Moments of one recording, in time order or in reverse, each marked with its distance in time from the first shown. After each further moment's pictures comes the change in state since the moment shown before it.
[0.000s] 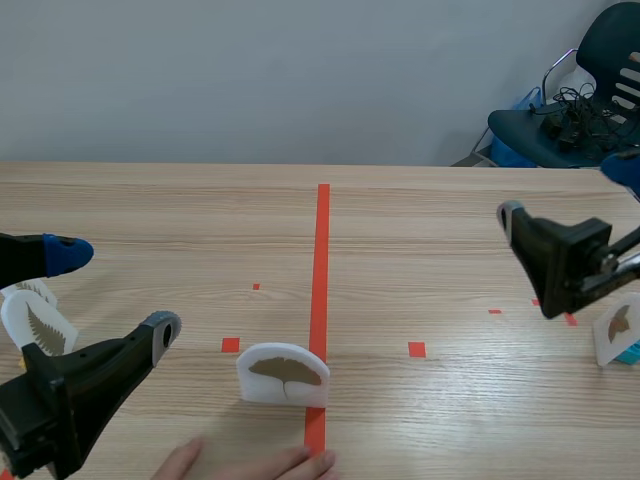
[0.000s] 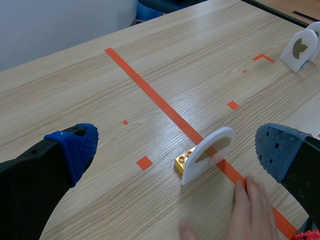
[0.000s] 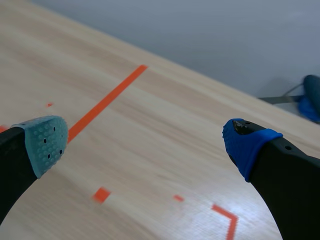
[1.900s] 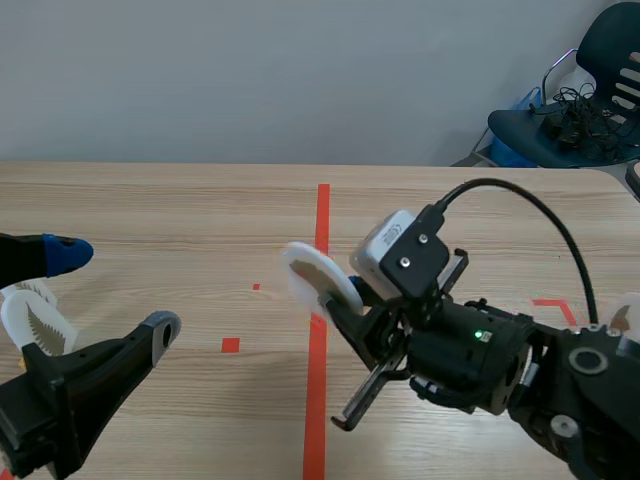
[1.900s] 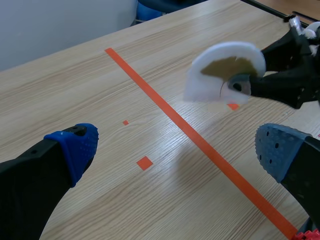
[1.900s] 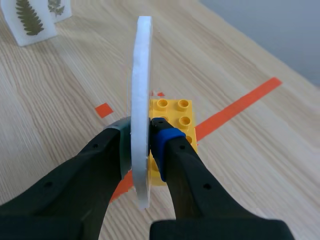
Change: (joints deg) left arm 0.0 0.0 0.0 0.0 0.0 0.0 0.0; right arm 18.7 -8.3 -31.6 -18.2 -24.2 0.4 7.6
